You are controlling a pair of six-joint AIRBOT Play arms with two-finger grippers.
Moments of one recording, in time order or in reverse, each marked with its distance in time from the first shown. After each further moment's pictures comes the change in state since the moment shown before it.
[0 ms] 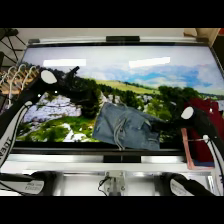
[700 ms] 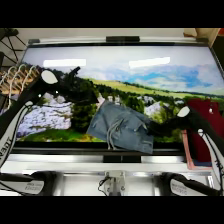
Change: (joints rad) left arm -0.006 0.000 0.000 -0.001 -0.006 0.000; right arm -0.006 -0.159 0.000 0.163 0.051 -0.014
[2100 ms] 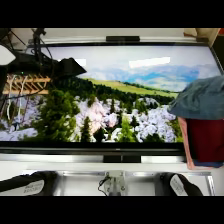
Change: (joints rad) left arm 0.080 0.196 0.229 -0.007 -0.002 0.000; right arm -0.492 0.396 0.694 -0.488 0.014 0.204
